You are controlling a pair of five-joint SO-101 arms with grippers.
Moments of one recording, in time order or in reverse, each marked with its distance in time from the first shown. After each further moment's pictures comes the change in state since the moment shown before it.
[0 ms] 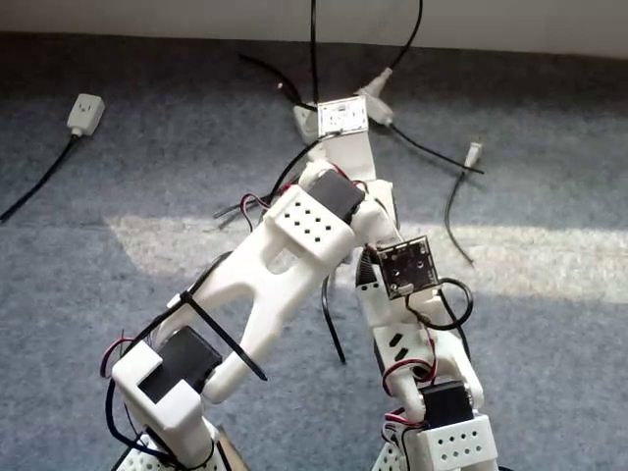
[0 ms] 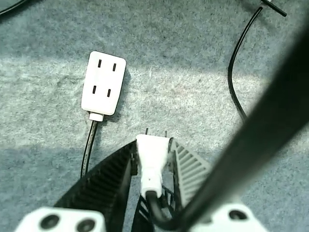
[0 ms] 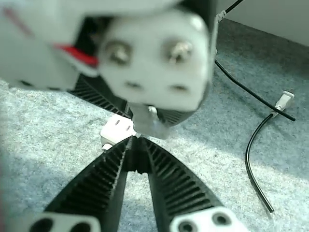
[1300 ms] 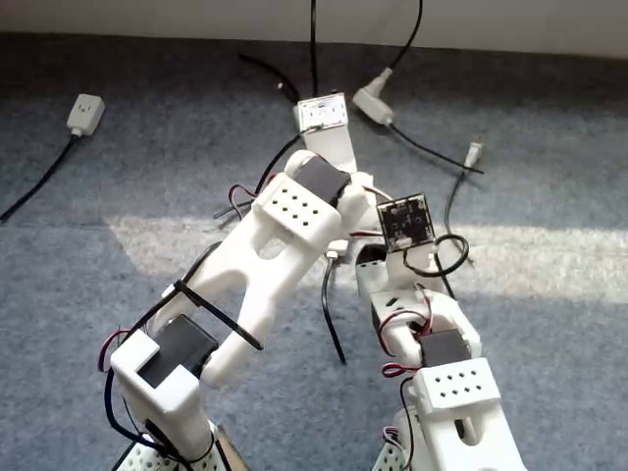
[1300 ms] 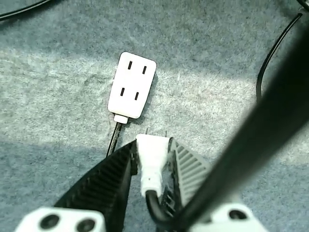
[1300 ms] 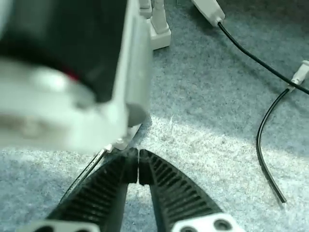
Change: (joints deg) left arm 0.4 -0.2 -0.4 3.7 0.0; right arm 0.7 40.3 -18.5 -5.2 -2.9
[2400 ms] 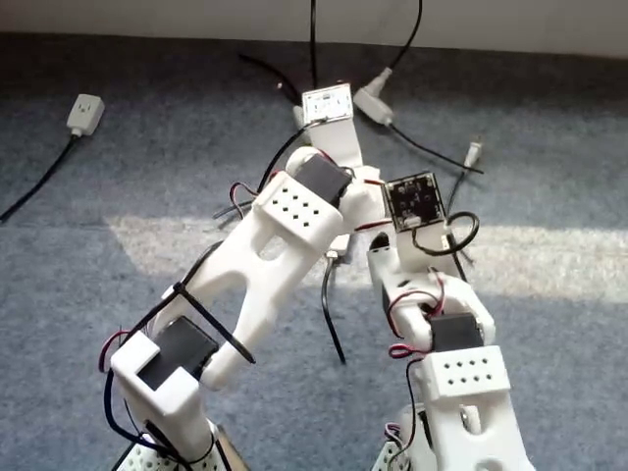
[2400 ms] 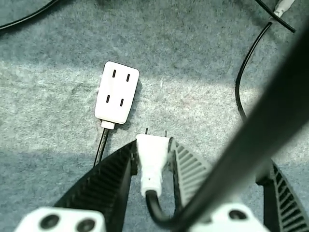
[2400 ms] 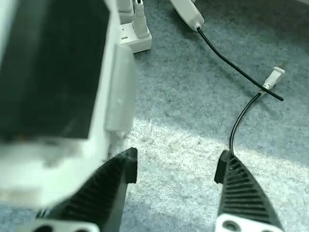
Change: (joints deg) left arm 0.2 -0.3 -1.8 -0.2 -0.1; right arm 4.4 5.3 -11.1 8.7 1.9
